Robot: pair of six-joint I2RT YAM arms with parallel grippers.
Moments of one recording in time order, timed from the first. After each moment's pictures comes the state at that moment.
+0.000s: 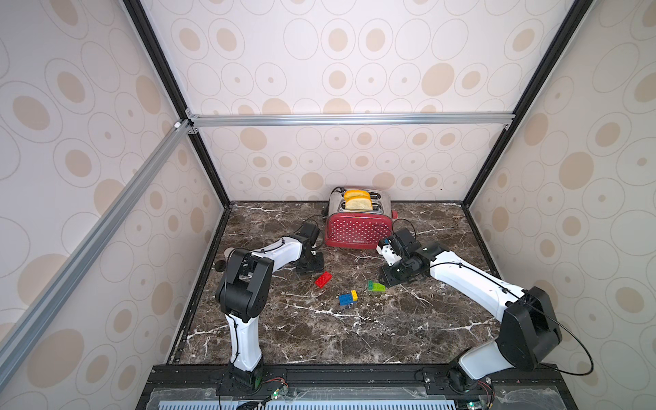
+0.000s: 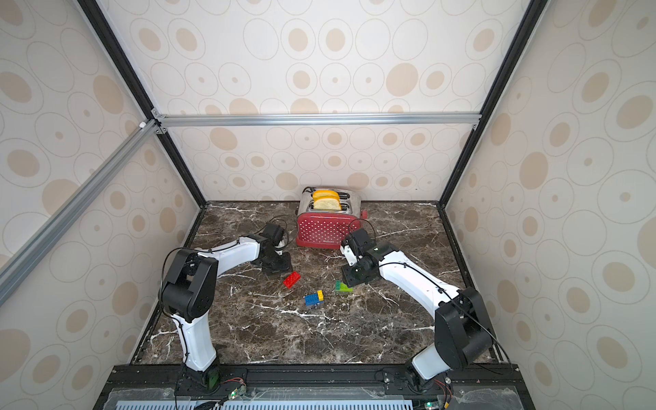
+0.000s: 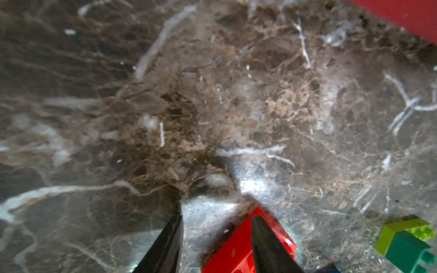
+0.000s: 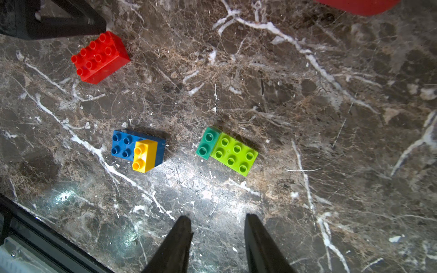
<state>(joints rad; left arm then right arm) -0.40 1.93 1.28 -0.65 0.18 -0.47 0.64 1.51 1.14 -0.81 -0.13 0.15</state>
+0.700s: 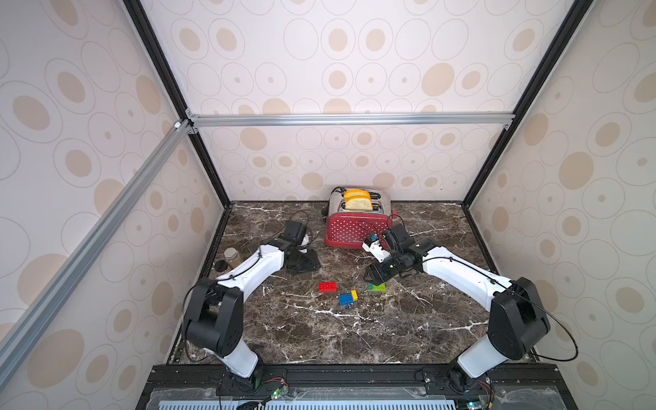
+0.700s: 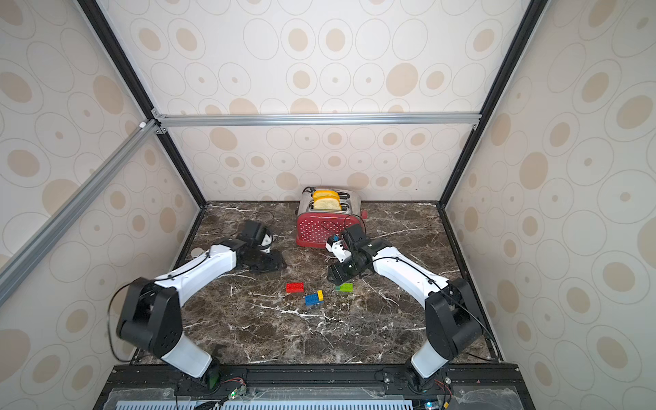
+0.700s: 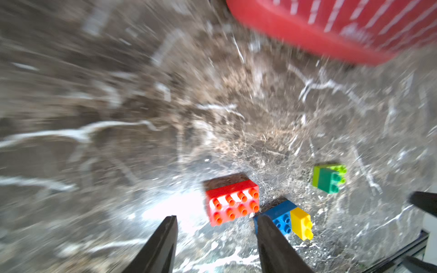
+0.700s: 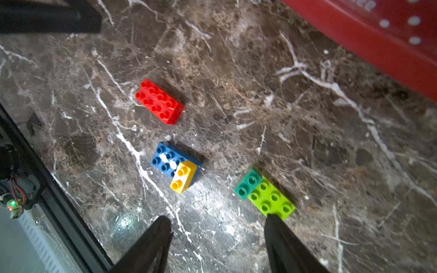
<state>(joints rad) -0.33 1.53 1.12 -0.69 0.21 -0.45 0.66 1.59 1.20 -0.70 -0.32 -0.05</state>
